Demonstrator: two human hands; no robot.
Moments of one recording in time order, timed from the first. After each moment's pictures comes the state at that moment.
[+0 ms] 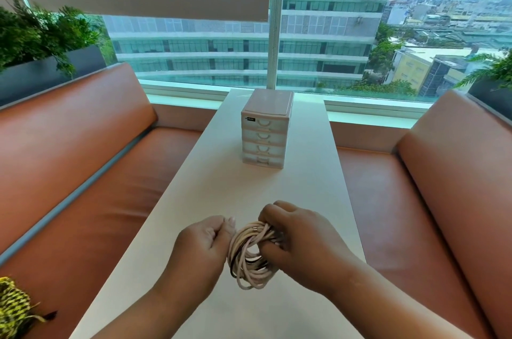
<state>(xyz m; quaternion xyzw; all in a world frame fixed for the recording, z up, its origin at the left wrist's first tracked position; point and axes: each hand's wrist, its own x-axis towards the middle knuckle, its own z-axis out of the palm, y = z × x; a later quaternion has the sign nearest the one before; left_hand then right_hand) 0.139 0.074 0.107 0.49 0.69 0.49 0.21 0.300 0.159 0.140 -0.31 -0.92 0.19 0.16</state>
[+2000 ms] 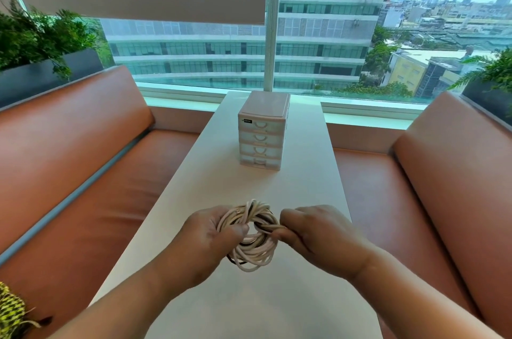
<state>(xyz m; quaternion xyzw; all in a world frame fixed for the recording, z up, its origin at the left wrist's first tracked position) 0.134 0.087 0.124 0.53 0.59 0.49 0.37 0.327 0.194 0.125 -0.23 -0.96 0.04 0.16</state>
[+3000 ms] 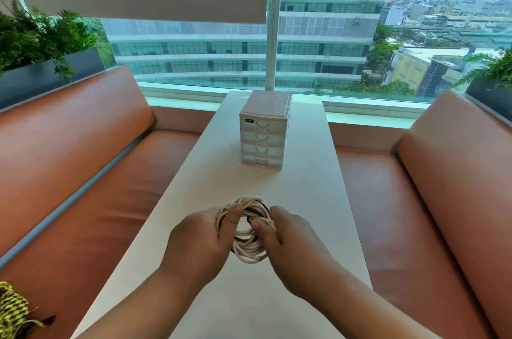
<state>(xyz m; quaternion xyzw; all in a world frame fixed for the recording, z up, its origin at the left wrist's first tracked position) 0.128 0.092 0.106 0.55 0.75 0.35 0.05 0.288 0.143 0.136 -0.43 -0.81 0.36 0.19</state>
